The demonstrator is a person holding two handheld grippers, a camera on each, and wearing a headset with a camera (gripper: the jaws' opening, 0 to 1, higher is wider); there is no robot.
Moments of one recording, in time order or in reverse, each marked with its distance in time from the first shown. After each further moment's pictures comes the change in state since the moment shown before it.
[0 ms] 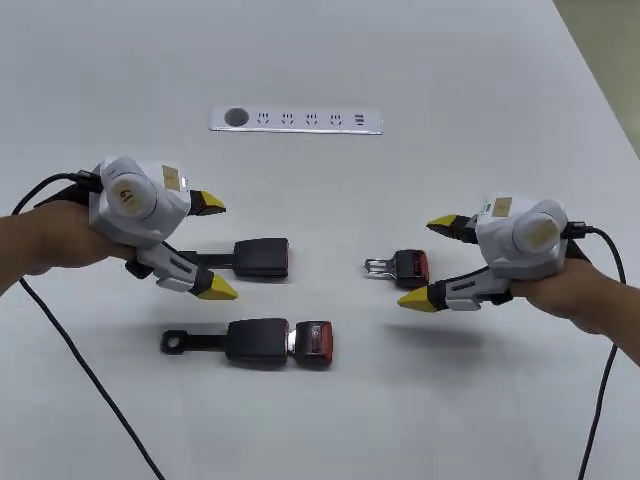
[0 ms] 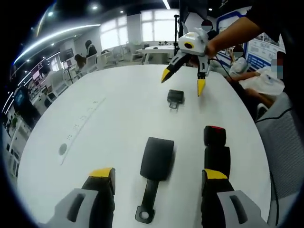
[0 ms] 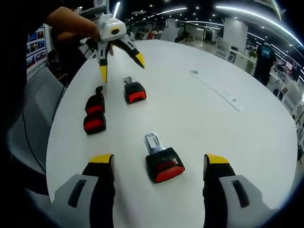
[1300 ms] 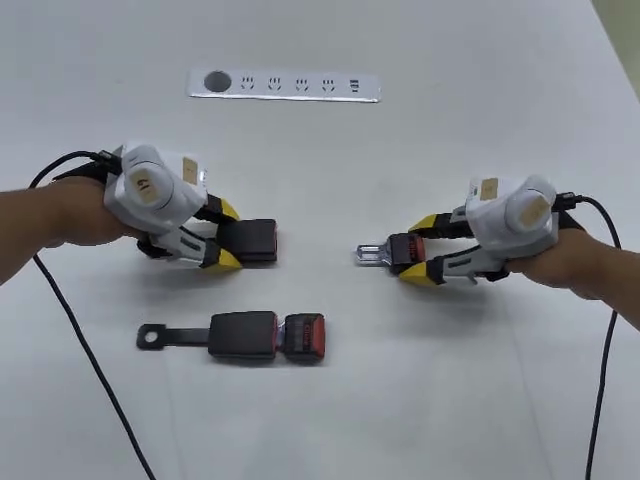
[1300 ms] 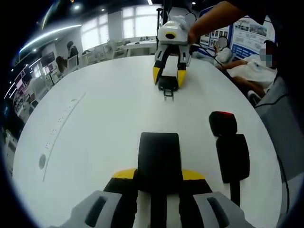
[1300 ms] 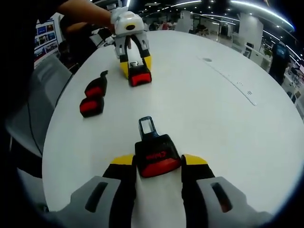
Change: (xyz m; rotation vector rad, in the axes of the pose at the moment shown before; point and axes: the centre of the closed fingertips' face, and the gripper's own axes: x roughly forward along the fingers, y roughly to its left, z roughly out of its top) left arm 0.055 0.006 -0.019 0.088 0.027 -0.130; right arm 0.024 -0.006 -0.023 -0.065 0.073 0.123
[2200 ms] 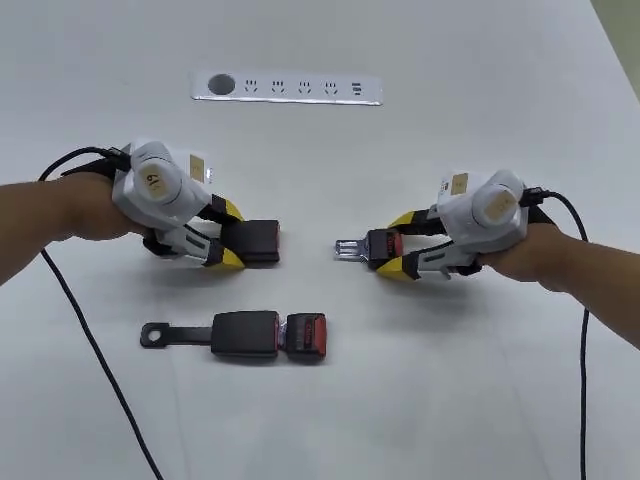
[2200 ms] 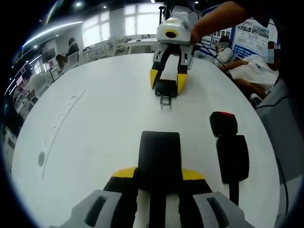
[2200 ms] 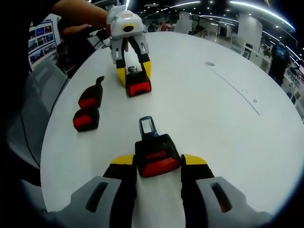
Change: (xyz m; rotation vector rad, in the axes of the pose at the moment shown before) left arm -0.002 -0.004 -0.001 -0.023 0.021 -0.007; right arm 0.027 0.003 0.027 0.004 -0.015 -0.009
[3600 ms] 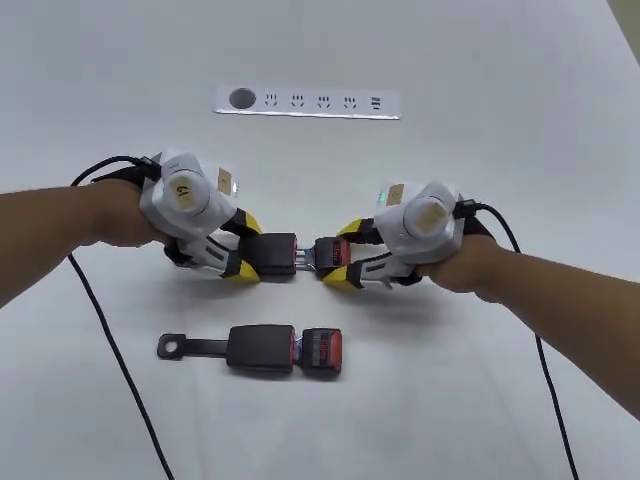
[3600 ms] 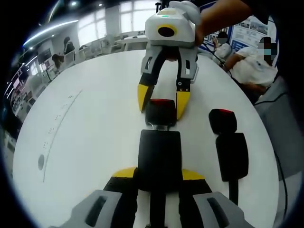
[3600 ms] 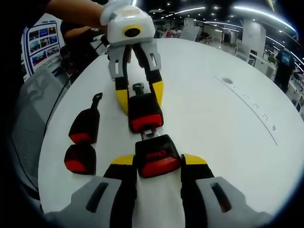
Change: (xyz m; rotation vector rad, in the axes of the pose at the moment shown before) left arm -0.003 -0.001 -0.001 0.022 0.042 -0.019; right arm 0.052 0.021 0.063 -0.017 -0.059 0.020
